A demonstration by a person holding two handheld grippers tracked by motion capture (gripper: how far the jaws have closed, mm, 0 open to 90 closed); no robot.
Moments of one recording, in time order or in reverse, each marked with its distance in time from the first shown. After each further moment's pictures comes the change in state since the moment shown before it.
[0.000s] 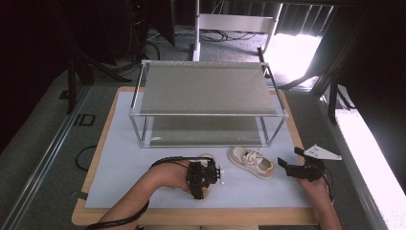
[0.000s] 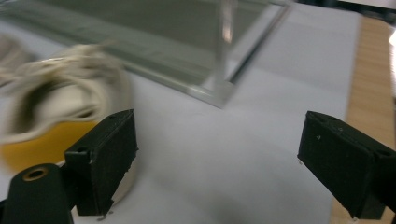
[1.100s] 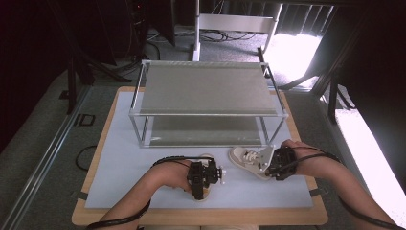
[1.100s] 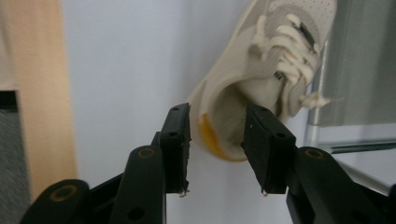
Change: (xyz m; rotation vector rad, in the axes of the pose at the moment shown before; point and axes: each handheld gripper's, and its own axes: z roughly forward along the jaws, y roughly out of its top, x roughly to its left) left arm 0.002 0.005 0.004 0.030 -0.017 -0.008; right arm 0.108 0.106 0.024 0.746 0.370 -1.034
